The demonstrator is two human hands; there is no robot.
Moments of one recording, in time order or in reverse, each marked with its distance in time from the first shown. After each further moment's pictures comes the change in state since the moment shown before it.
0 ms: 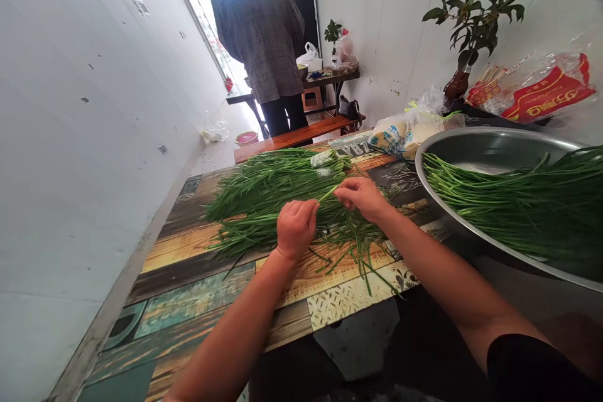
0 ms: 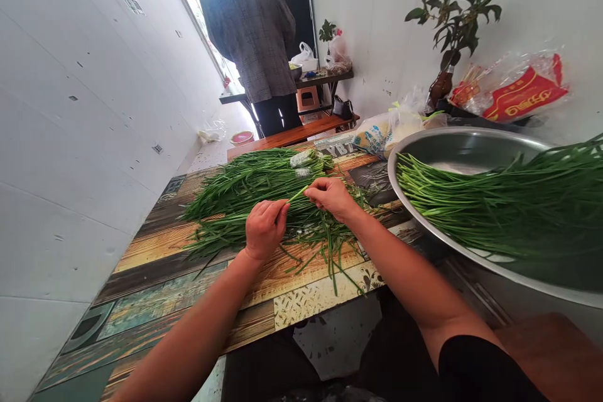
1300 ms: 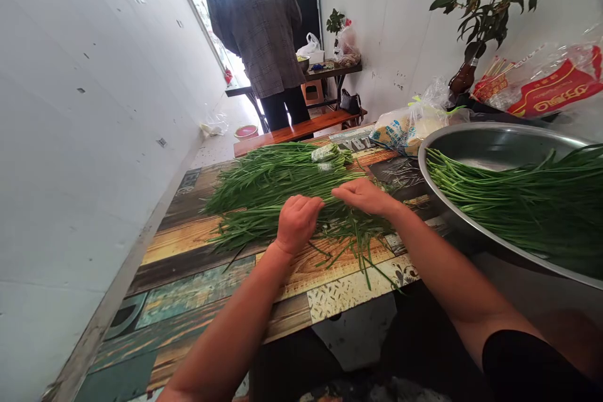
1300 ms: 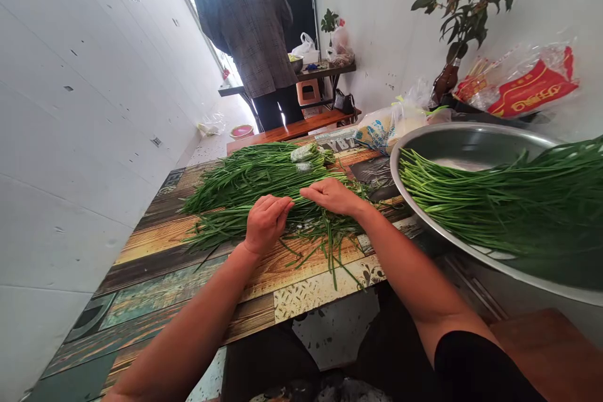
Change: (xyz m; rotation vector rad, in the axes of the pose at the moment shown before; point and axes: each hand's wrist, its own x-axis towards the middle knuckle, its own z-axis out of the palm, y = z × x) left_hand -0.001 -0.003 0.000 -0.075 -0.054 0.093; right_hand 0.000 -0.005 -0.015 -0.625 -0.335 -0.303
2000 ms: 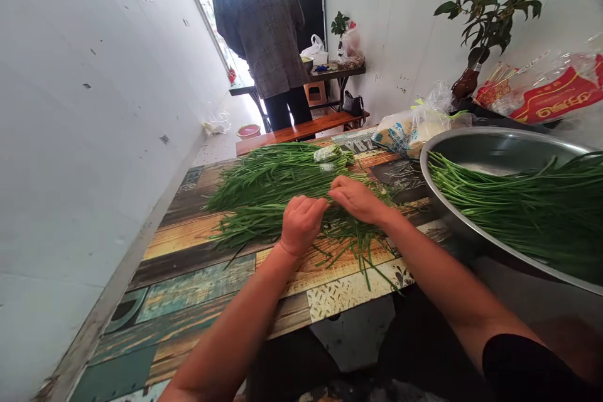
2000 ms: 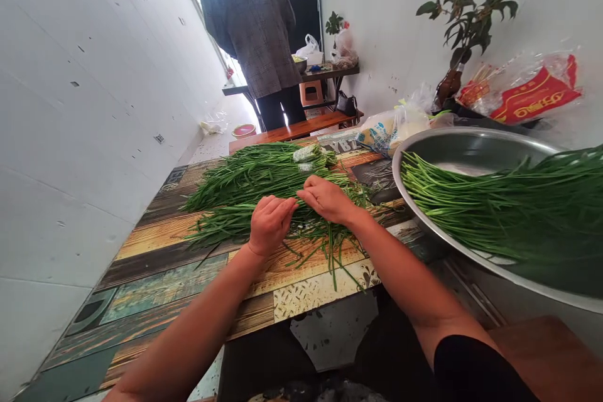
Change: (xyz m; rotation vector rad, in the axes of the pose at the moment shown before) left_hand -0.001 0.007 0.000 0.064 -0.011 -0.011; right_hand 0.007 0.007 0.012 -0.118 0.169 -0.207
